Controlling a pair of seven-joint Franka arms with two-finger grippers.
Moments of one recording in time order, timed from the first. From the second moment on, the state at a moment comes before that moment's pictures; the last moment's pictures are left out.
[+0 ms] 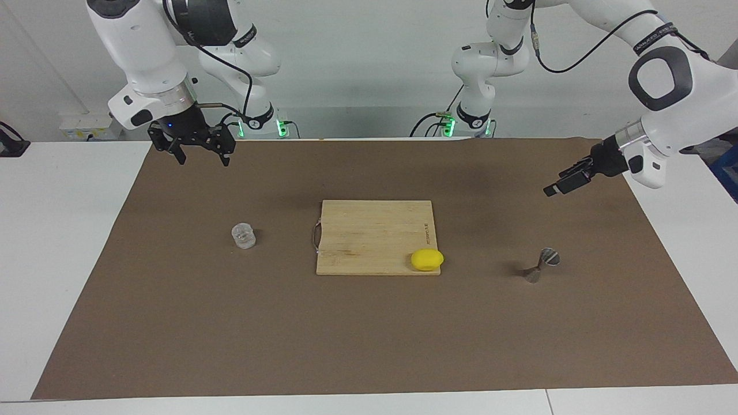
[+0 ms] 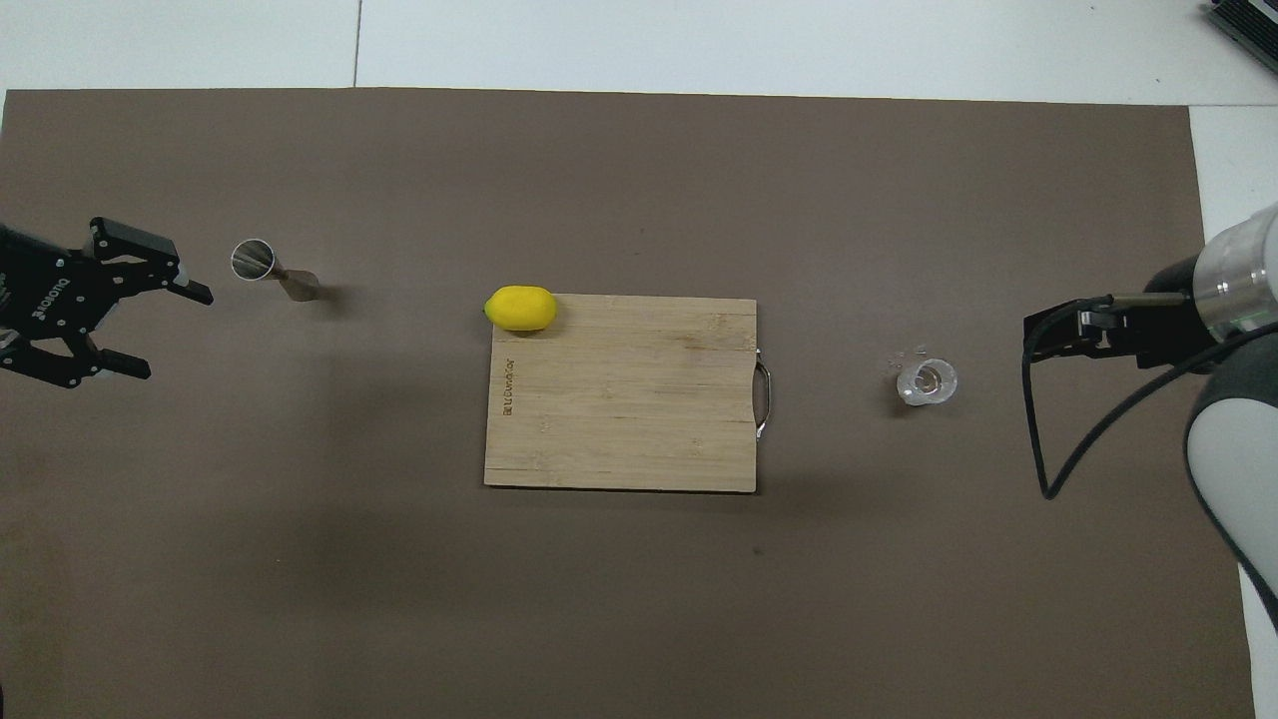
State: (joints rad) left arm 0.03 0.18 0.14 -1.62 -0.50 1.52 -0.52; right arm -0.02 -0.05 0.09 -1.69 -0.01 1.61 0.15
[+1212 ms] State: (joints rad) left arm 0.14 0.19 0.19 -2.09 -1.36 1.98 -1.06; right arm -0.02 -0.05 0.09 -1.69 -0.01 1.61 0.15
